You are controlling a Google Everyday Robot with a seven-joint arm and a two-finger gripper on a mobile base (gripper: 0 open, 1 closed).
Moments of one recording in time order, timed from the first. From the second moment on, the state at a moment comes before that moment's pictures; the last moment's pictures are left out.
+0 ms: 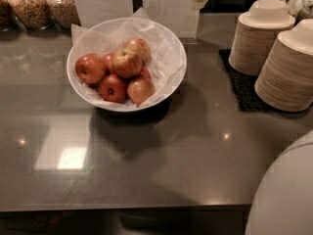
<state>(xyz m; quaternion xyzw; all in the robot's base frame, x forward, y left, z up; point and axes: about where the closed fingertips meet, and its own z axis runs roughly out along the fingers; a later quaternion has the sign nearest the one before) 0.621 -0.064 1.120 -0.77 0.56 -0.12 0.29</state>
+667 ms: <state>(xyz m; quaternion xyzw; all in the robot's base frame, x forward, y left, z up) 0.635 -0.016 1.134 -0.76 0.55 -0.06 0.33</state>
